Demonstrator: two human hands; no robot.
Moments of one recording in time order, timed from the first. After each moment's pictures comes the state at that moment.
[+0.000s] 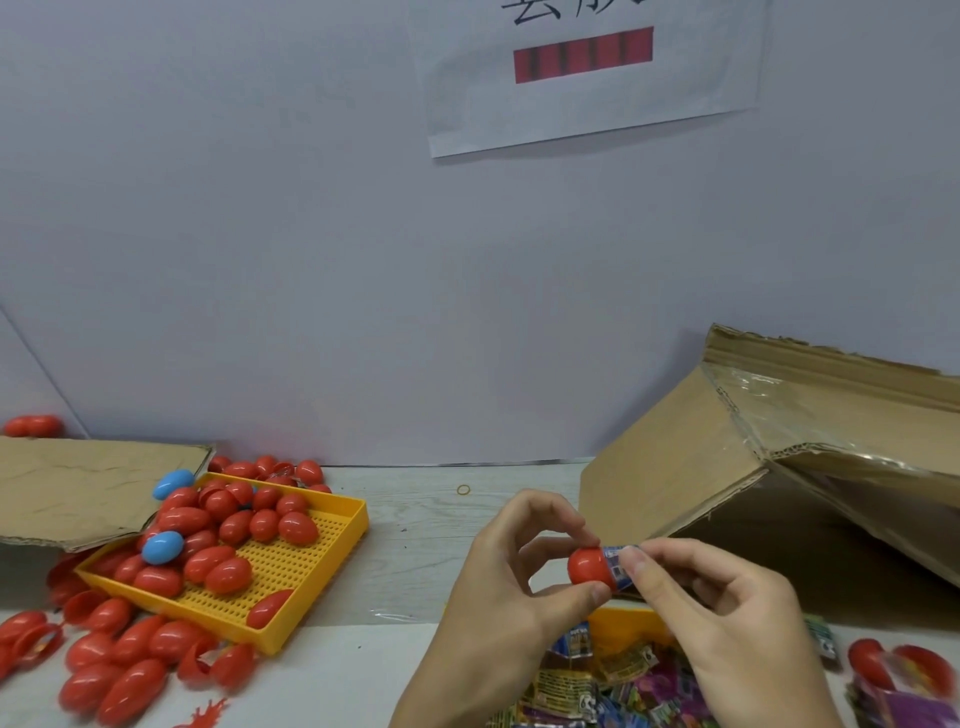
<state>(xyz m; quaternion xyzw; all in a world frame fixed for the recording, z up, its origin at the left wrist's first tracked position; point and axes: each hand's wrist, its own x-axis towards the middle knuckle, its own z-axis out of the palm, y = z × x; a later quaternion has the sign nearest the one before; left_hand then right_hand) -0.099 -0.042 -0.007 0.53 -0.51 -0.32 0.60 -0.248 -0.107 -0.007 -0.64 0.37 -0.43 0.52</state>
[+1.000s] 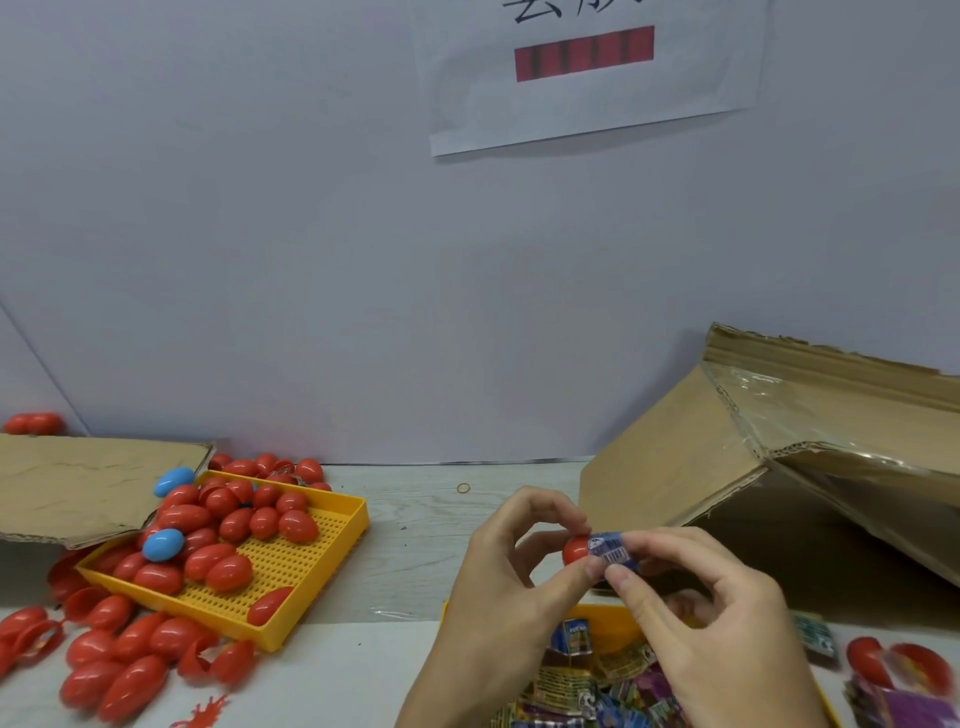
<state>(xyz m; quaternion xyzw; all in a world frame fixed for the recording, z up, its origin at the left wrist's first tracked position) -0.102 -0.044 -0.007 0.56 -0.51 -0.27 0.60 -0.244 -0.108 -0.019 -0.71 0.34 -0.45 0.42</state>
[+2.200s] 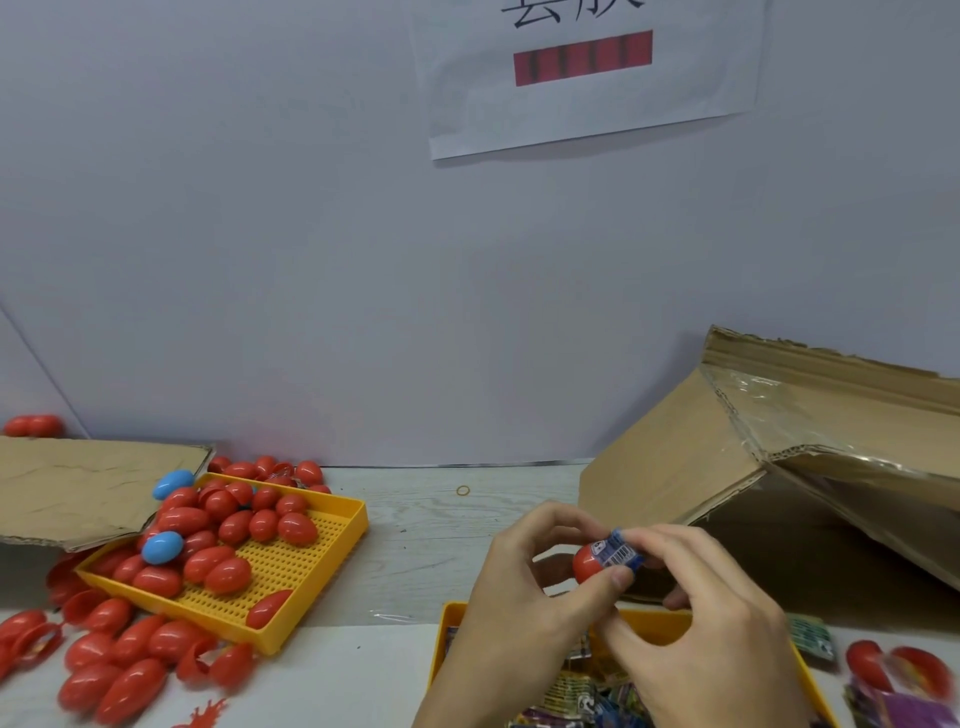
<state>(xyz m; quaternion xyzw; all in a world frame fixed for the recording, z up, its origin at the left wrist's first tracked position) -0.112 -0.049 -0.008 0.56 -0.49 -0.31 0.58 -0.241 -0.103 -0.019 -0.82 0.33 -0.43 0.17</state>
